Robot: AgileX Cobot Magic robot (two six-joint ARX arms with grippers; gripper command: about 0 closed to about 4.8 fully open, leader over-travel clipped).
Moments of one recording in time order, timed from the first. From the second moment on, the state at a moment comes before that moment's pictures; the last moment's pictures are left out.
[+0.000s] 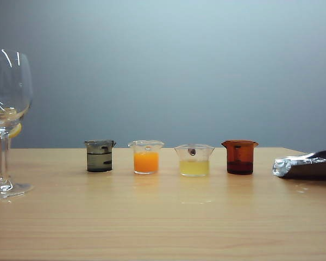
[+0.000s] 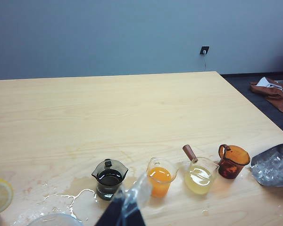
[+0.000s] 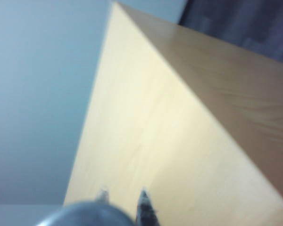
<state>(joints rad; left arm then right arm) -0.42 0.70 0.90 -0.36 -0.03 -0.11 -0.44 1.87 0.62 0.99 -0.51 1.09</state>
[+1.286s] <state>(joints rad) -0.42 0.70 0.90 -0.36 -0.03 -0.11 -0.49 1.88 0.62 0.97 -0.63 1.22</state>
